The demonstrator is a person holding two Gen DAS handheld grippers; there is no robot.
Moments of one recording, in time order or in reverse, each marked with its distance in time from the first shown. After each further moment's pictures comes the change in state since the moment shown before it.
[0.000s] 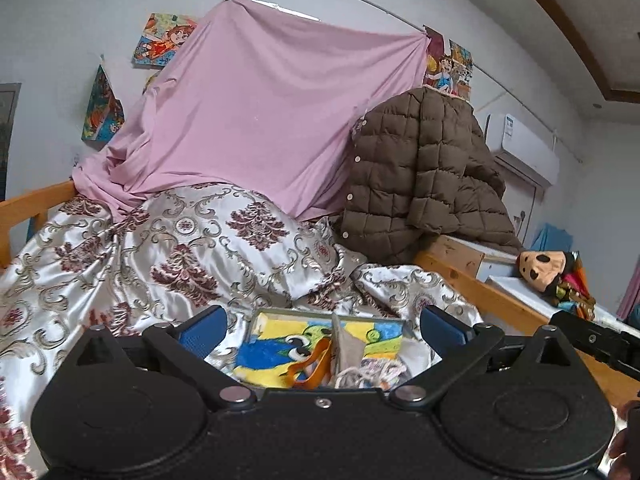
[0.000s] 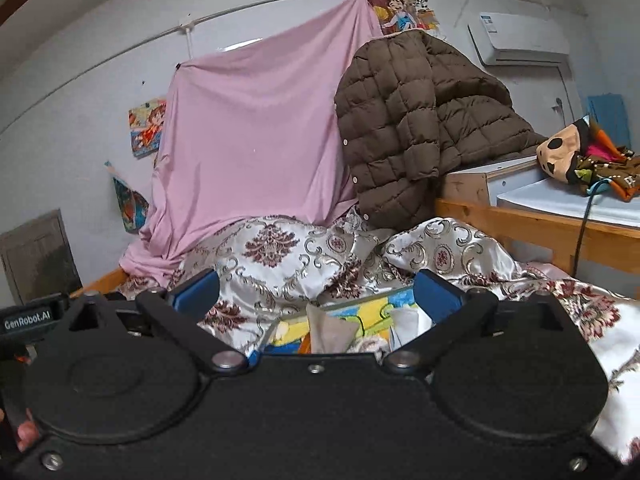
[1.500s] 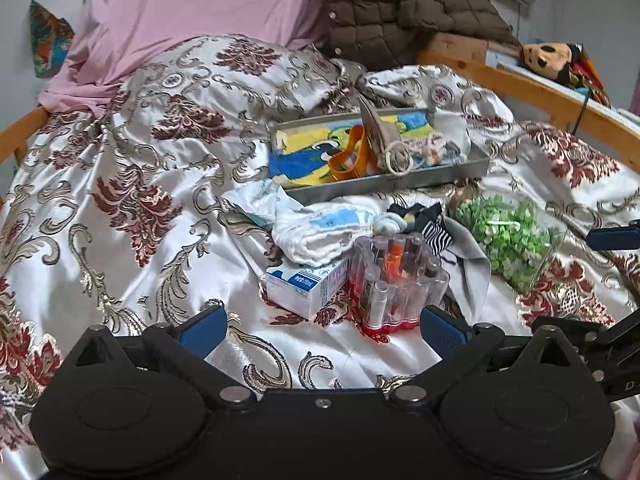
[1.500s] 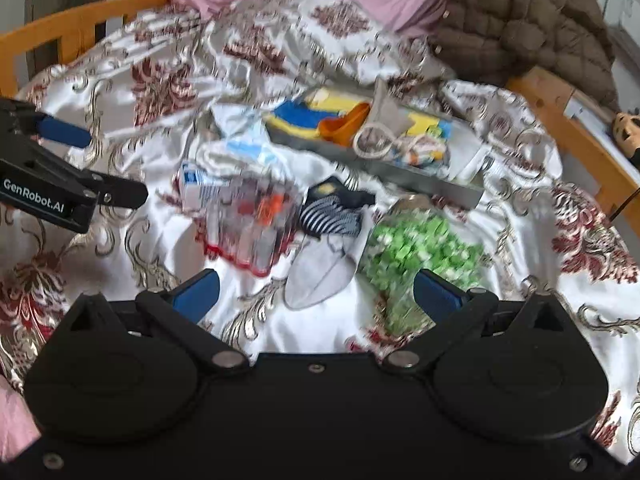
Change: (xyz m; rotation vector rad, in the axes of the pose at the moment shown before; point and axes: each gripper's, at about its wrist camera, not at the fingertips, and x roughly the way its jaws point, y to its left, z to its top) left arm 0.031 0.068 -0.106 0.257 0.493 -0.011; right arm -0.008 0.093 -0.111 -0.486 0.651 0.021
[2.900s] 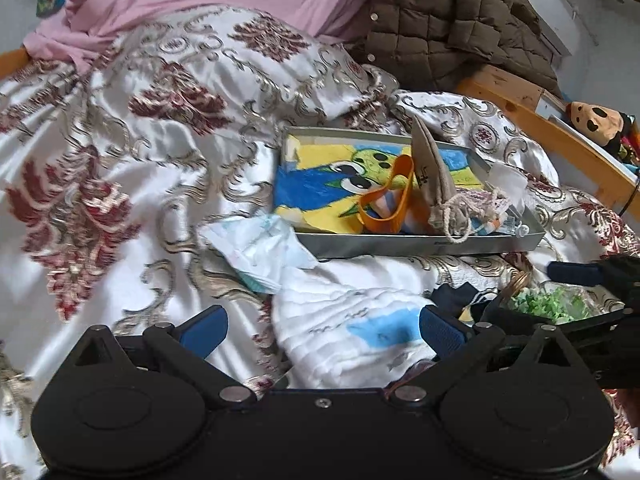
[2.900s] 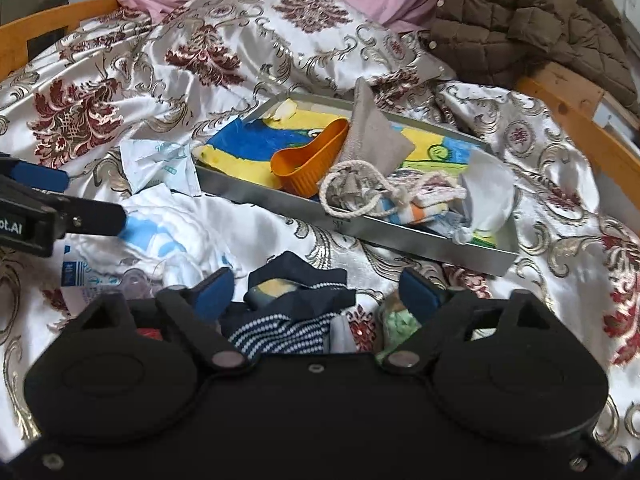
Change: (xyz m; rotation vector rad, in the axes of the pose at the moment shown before) left arm 0.136 0.051 0.058 -0.200 -0.023 -0.102; right arm 0.212 -0.038 0.093 0.039 -0.007 -0.024
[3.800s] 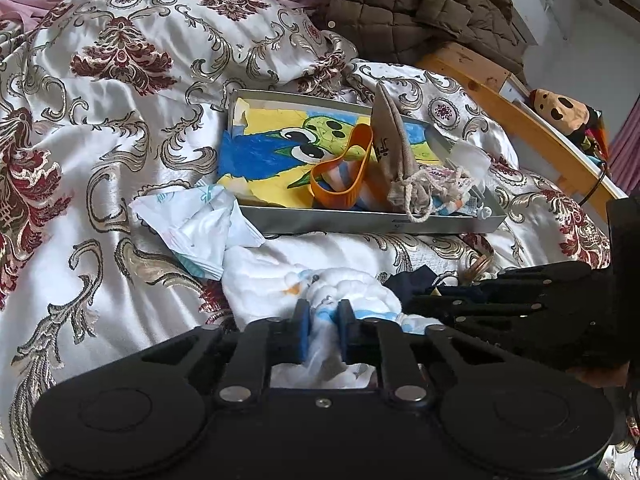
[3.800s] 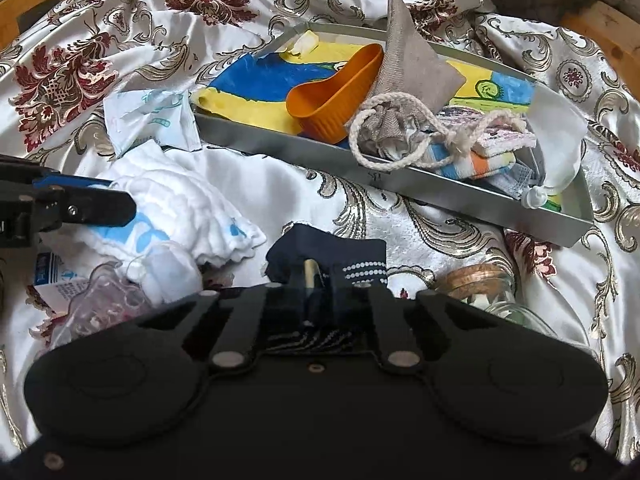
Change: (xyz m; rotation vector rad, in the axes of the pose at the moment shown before) left arm 0.027 0.006 0.005 -0.026 0.095 -0.178; right arm 0.112 0.005 0.009 0.049 0.178 0.089
